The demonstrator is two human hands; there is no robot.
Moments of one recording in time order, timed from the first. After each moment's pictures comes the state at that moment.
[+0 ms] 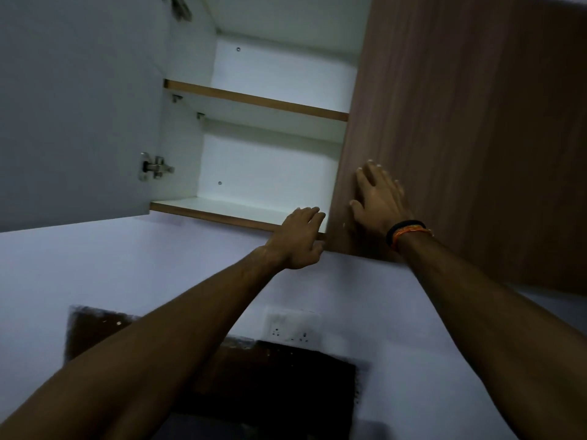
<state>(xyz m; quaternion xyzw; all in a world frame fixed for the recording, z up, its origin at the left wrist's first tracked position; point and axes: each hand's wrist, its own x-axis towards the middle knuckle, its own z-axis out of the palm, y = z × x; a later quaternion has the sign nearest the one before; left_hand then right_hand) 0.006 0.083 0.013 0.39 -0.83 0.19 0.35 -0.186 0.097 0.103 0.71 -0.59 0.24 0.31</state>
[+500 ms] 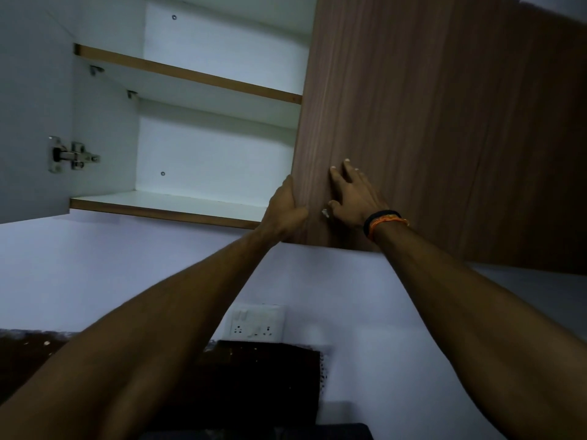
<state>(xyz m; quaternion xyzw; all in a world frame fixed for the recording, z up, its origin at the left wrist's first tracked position) -0.064 0.037 0.047 0.33 -0.75 -0.17 0.55 -0.230 0.082 0.101 0.68 -0.66 0.18 0.24</state>
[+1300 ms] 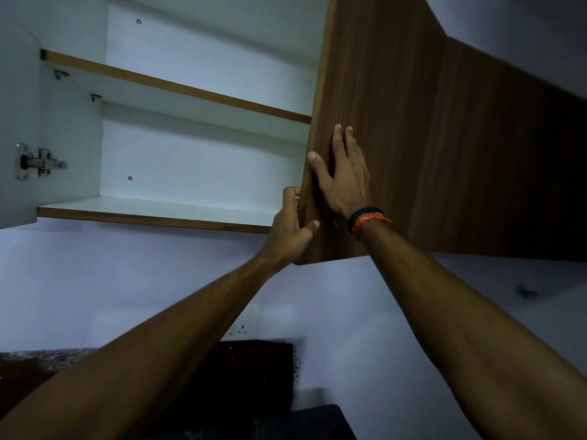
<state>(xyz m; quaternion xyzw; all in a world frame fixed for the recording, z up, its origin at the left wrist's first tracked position) -0.078 0.140 0.025 0.16 -0.75 -0.28 0.58 -0.193 0.168 0.117 0.62 -0.57 0.47 0.26</state>
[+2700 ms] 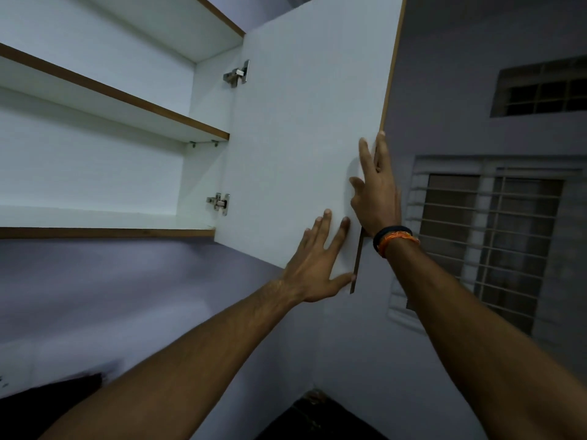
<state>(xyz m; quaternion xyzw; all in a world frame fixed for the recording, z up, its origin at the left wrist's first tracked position) -0.379 0.317 0.013 -0.04 -0.92 -0.05 0.38 -0.450 0.426 0.131 0.40 -0.68 0.30 0.53</state>
